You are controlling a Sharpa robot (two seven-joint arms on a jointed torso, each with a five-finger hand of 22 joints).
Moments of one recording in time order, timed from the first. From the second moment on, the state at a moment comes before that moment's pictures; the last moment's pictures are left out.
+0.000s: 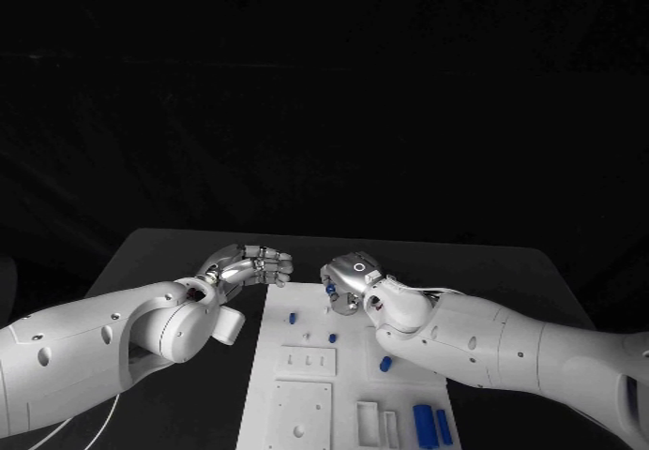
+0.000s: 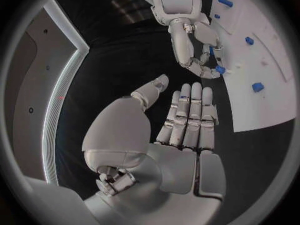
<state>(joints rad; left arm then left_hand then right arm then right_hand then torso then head) 1.32 -0.80 -0.14 1.47 -0.10 -0.28 0.24 1.17 -0.09 0.50 -0.26 0.10 0.78 0.18 0.40 0.41 1.13 0.14 0.13 0.10 0.91 0.13 0.45 0.51 0.04 0.74 0.03 0.33 1.31 1.21 -0.40 -0.16 1.08 -1.88 -0.53 -0.24 1.16 -0.19 0.88 -0.21 0.05 1.00 0.11 0.43 0.44 1.25 0.06 0.12 0.26 1.34 -0.05 1.08 0.84 0.19 1.17 -0.04 1.00 1.31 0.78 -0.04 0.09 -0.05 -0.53</state>
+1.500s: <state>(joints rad) 1.32 -0.80 -0.14 1.47 -0.10 -0.28 0.23 1.16 -0.09 0.51 -0.27 0.10 0.78 0.18 0.39 0.41 1.13 0.14 0.12 0.10 0.91 0.13 0.45 0.51 0.04 0.74 0.03 0.33 1.31 1.20 -0.37 -0.16 1.03 -1.90 -0.49 -0.24 1.15 -0.20 0.88 -0.21 0.05 1.00 0.11 0.42 0.44 1.25 0.06 0.12 0.26 1.33 -0.05 1.08 0.83 0.19 1.17 -0.04 1.00 1.31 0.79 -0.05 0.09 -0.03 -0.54</state>
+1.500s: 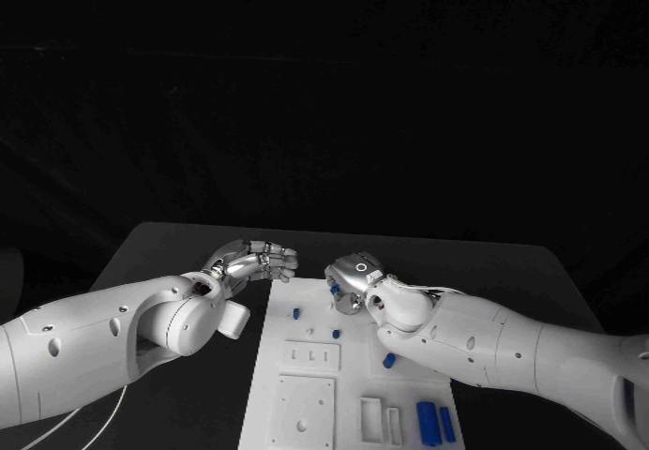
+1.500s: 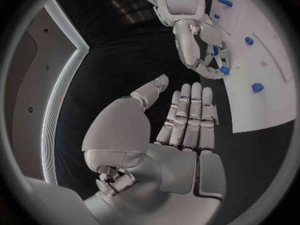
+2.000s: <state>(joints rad) 1.32 -0.80 -0.14 1.47 -0.10 -0.28 0.23 1.16 -0.09 0.51 -0.27 0.10 0.78 0.18 0.39 0.41 1.13 0.14 0.12 0.10 0.91 0.13 0.45 0.51 0.04 0.74 0.03 0.33 1.31 1.19 -0.36 -0.16 1.00 -1.86 -0.49 -0.24 1.14 -0.27 0.86 -0.17 0.05 0.92 0.15 0.37 0.43 1.21 0.09 0.07 0.26 1.31 -0.03 1.07 0.81 0.19 1.16 -0.03 0.98 1.31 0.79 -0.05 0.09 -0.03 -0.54</state>
